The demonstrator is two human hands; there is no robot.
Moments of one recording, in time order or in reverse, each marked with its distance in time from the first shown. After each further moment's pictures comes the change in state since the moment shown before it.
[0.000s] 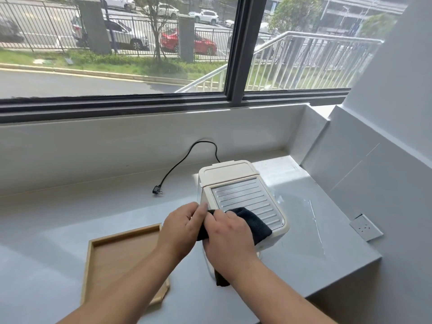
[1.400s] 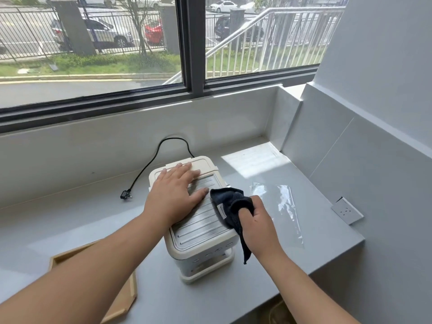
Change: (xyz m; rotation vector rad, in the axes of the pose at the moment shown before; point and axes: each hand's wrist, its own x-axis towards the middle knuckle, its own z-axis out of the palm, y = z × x) left_hand 0.094 0.056 0.085 0.823 -0.105 0.295; right_hand -0.039 0.176 -0.004 1.072 0.126 0.665
